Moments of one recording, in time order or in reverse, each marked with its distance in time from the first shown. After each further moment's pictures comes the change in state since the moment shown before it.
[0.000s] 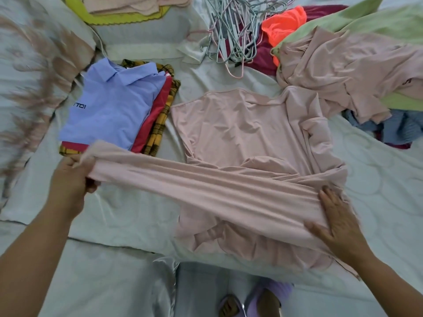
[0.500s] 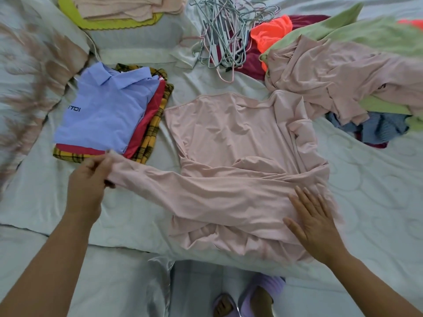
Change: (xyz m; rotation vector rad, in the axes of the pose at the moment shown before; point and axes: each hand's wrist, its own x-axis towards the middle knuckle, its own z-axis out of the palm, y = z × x) left_hand -0.059 0.041 0.044 0.024 0.031 0.051; right_hand -0.008 -0.033 0.002 -0.149 0.078 -0.171
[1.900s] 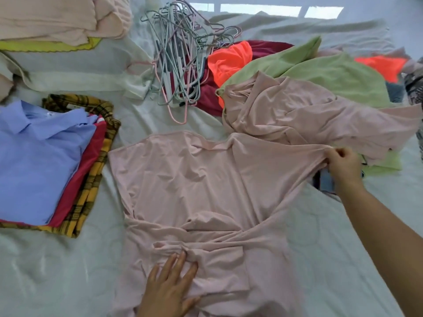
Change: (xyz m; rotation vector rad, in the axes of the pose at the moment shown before) left_hand -0.094 -0.093 0.182 1.053 -0.756 0.706; right_hand 0.221 0.167 -0.127 0.712 0.389 0.848
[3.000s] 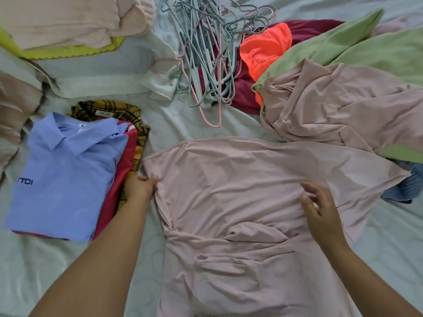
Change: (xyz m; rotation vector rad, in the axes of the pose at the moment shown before) left_hand 0.169 -0.211 -0.090 -0.985 0.344 -1.153; right_hand -0.130 0.016 0.097 -0.001 -0.332 -0.163
